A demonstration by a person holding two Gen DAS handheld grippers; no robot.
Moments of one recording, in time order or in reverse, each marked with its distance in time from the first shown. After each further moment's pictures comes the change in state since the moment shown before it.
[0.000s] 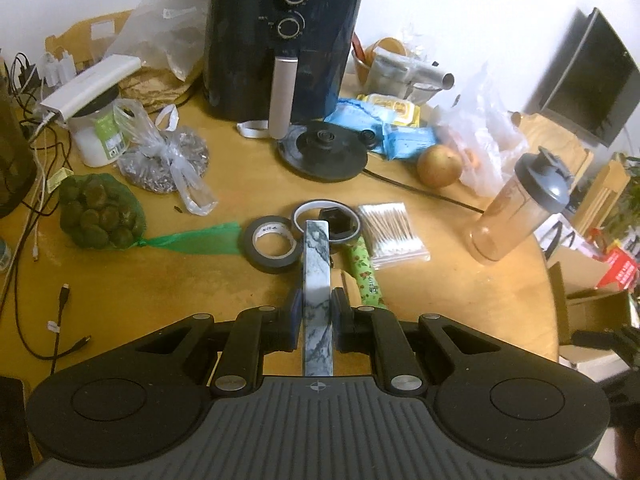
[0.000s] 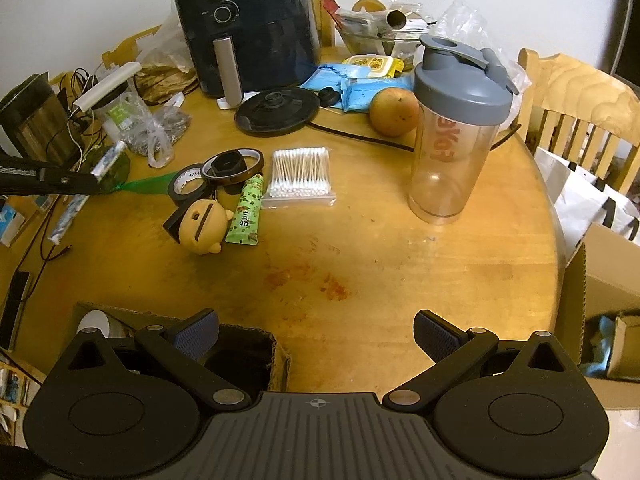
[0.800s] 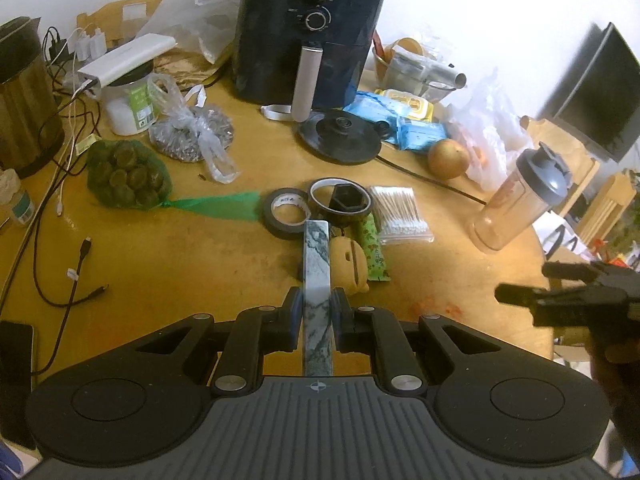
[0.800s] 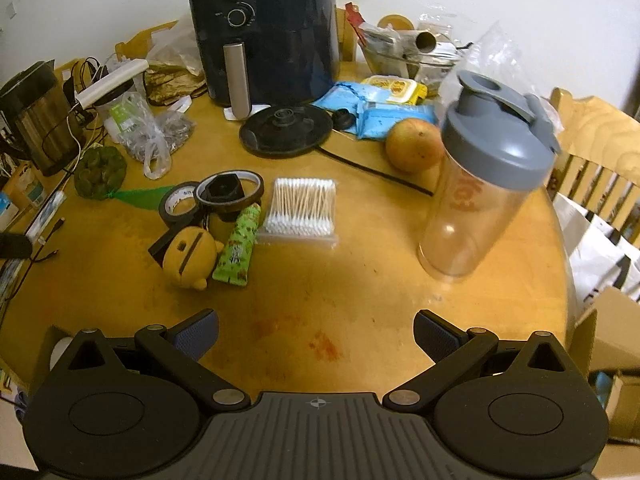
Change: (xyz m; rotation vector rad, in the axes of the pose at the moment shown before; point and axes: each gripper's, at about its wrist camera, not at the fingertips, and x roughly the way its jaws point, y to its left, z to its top) left arm -0.027 0.007 -0.030 -0.080 0.004 0.029; right arm 0.039 0.000 0.045 -0.110 -0.033 0.017
